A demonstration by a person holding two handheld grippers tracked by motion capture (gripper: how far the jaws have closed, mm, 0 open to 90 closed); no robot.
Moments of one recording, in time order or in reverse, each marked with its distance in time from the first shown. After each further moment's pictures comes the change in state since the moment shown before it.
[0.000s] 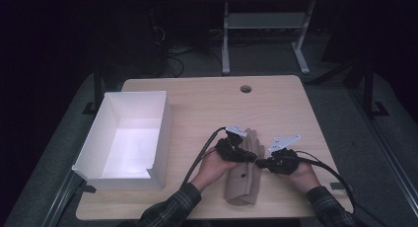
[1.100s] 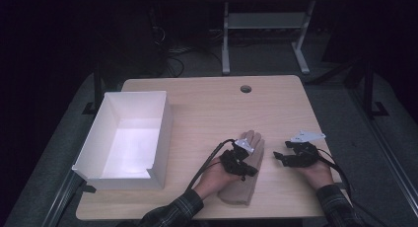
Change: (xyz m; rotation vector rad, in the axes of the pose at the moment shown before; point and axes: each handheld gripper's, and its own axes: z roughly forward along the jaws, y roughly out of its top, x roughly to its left) left arm -0.020 -0.019 0.018 0.140 0.001 0.057; right arm -0.046 -0.035 -0.024 -0.098 -0.328 0.167
